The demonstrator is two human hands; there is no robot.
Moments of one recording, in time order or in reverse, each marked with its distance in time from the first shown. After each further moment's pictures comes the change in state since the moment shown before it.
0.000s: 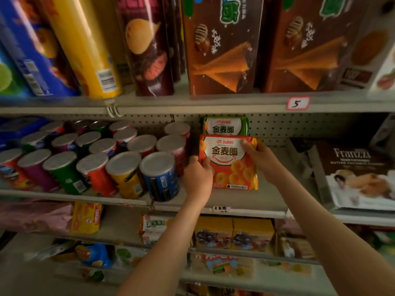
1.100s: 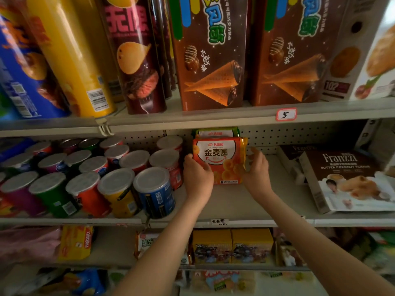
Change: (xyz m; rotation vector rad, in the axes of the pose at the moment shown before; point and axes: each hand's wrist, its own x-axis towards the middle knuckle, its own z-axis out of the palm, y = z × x) left_hand 0.027 0.012 0.014 -0.157 0.034 0.161; right_hand 0.000 0.034 0.014 -0.464 0.419 -0.374
